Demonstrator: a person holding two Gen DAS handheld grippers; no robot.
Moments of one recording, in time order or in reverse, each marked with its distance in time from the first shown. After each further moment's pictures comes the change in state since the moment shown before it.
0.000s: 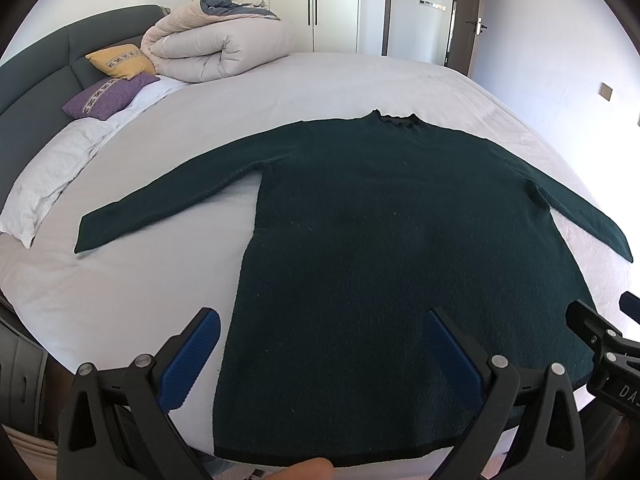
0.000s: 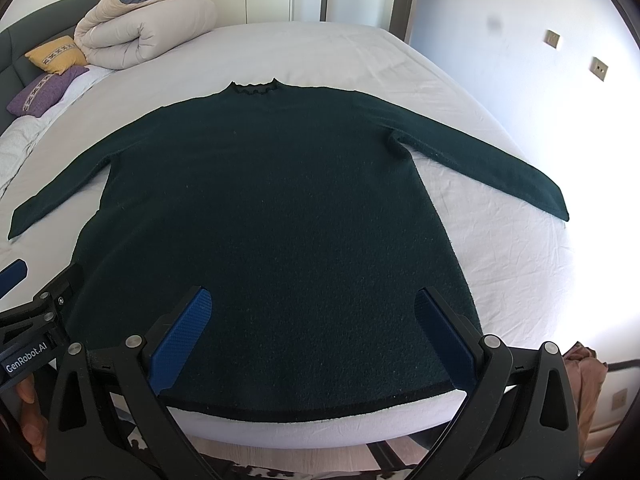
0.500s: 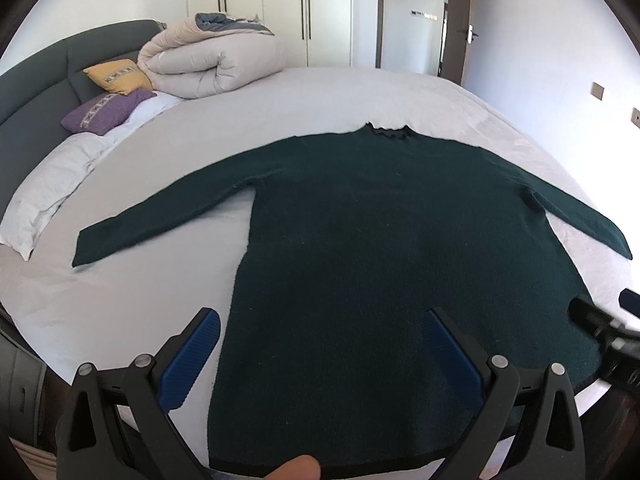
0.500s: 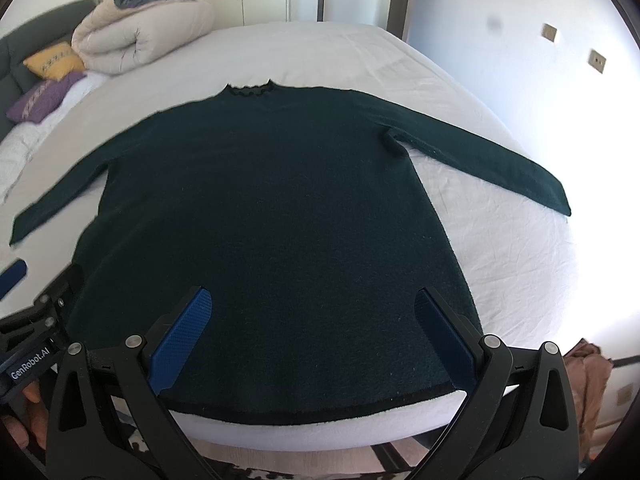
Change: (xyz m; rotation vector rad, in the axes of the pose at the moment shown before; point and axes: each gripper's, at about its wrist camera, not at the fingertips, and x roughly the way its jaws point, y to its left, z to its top) left arm 0.001 -0.007 -0.001 0.031 -0.047 -0.002; right arm 0.003 -0.012 0.000 0.039 -0.011 0.027
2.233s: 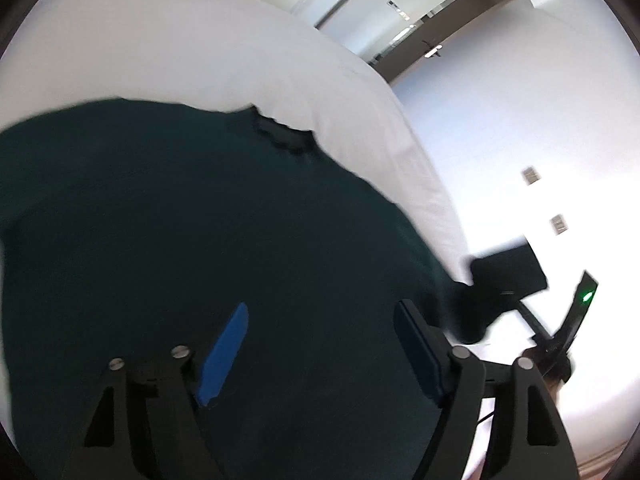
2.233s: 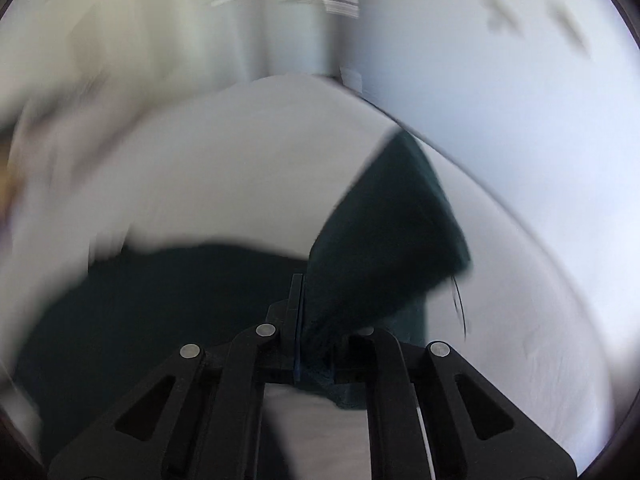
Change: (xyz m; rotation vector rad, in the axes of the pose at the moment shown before) left arm 0.181 -0.042 0.157 -0.323 0.225 -0.665; right arm 0.157 -0.213 0.234 -0.003 -0.178 -0.085
